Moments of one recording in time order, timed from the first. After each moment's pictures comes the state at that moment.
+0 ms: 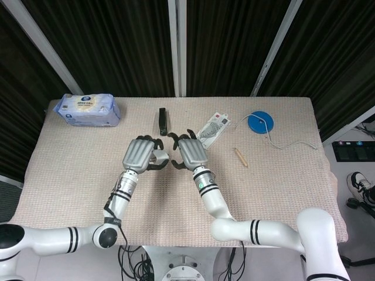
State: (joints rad) left arm -0.86 -1.64 -0.28 -1.59 0.88 1.16 0.51; right arm 1.05 -1.87 0.45 -1.41 -0.63 1.06 -0.53
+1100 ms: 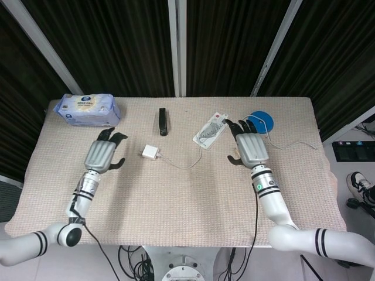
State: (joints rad) left arm -0.66 -1.46 -0.15 -1.39 1.13 1.14 0.20; right arm 0.78 -1.36 0.26 -1.79 -0.79 1.18 -0.52
